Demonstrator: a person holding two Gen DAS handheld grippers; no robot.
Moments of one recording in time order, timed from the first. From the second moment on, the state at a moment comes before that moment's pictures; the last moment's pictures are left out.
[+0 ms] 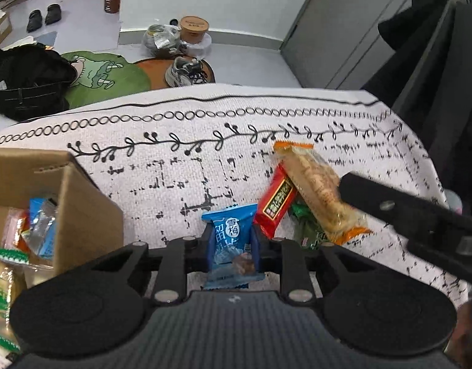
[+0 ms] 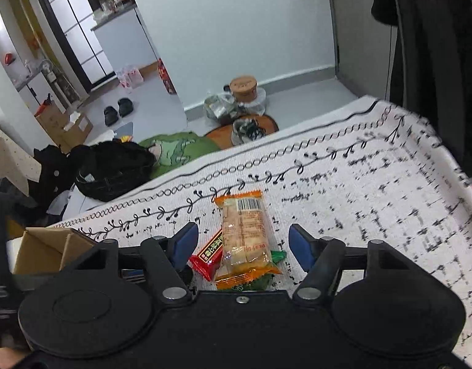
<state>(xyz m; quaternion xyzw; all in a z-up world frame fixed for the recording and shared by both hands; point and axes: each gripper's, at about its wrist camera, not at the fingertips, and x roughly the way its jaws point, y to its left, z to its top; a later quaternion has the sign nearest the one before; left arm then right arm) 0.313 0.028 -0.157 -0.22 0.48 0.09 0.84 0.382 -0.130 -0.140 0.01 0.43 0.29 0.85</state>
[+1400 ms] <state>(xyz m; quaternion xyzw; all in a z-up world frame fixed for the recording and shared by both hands) 0.264 0.018 -0.060 -0.16 0.43 0.08 0.89 0.338 -0.202 -0.087 0.07 0.45 0.33 0.83</state>
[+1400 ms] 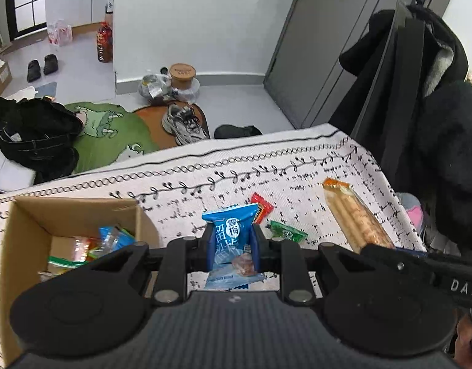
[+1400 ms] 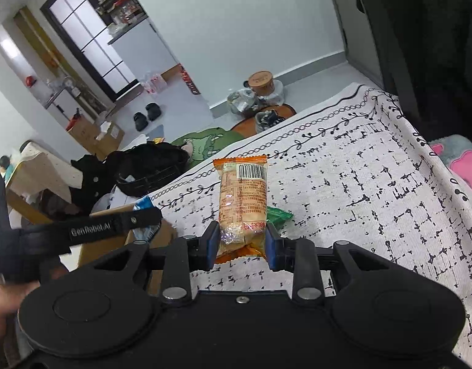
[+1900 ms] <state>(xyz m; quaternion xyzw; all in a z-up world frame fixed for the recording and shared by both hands) 0.207 0.048 -0.030 -0.17 0.39 0.11 0.90 0.310 -0.192 -0.065 0.05 0.43 0.39 0.82</state>
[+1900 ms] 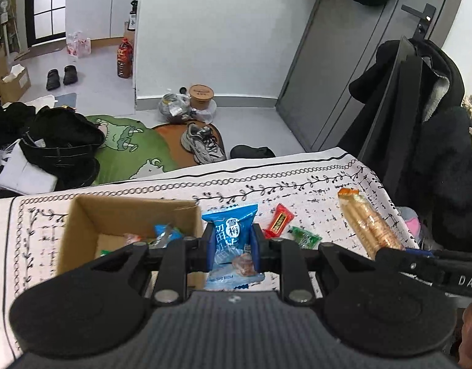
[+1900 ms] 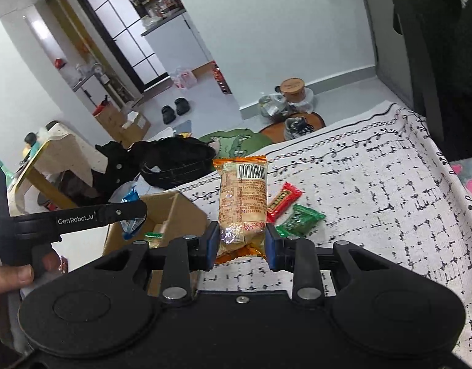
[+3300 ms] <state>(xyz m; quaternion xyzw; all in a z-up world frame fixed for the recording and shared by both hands) 0.082 0.141 -0.059 -0.22 0.33 0.16 0.91 0.233 -0.031 -0.068 -0.06 0.39 0.51 0.77</state>
